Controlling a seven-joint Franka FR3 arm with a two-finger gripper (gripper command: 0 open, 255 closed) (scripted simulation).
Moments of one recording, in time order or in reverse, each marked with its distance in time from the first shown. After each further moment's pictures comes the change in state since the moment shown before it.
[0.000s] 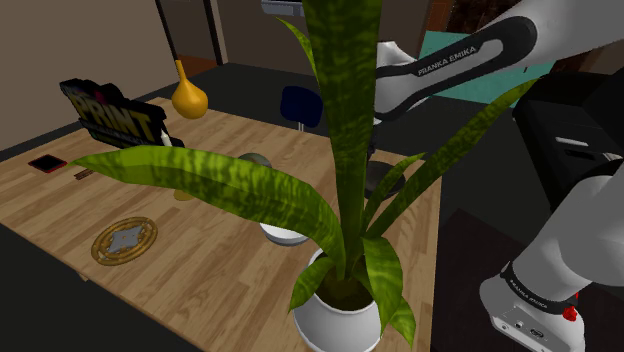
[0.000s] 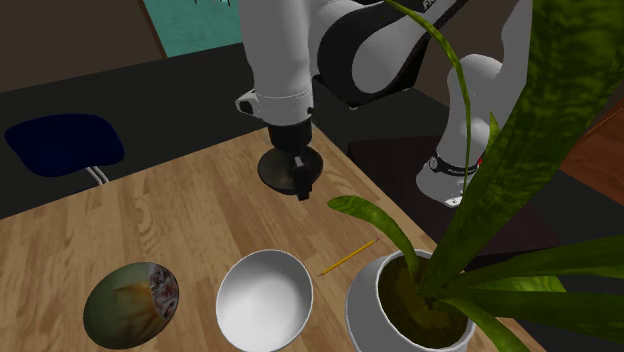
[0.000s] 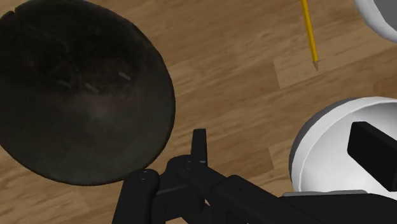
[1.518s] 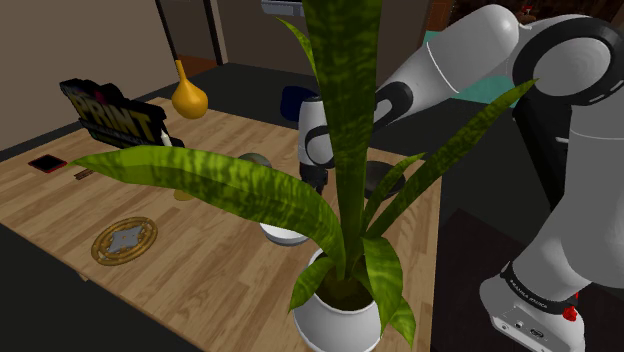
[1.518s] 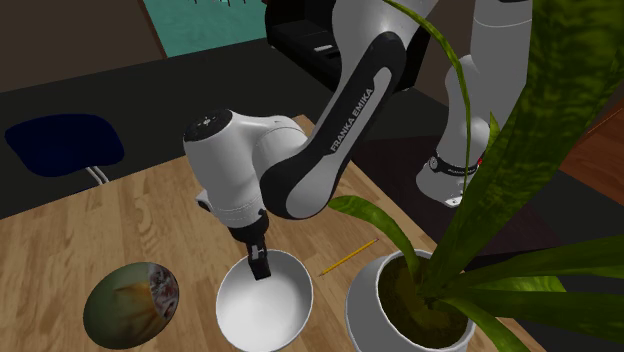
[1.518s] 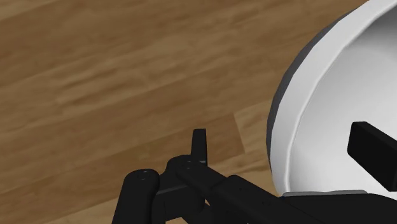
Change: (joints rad) arm 0.081 0.525 0.042 0.321 -0.046 0.216 0.094
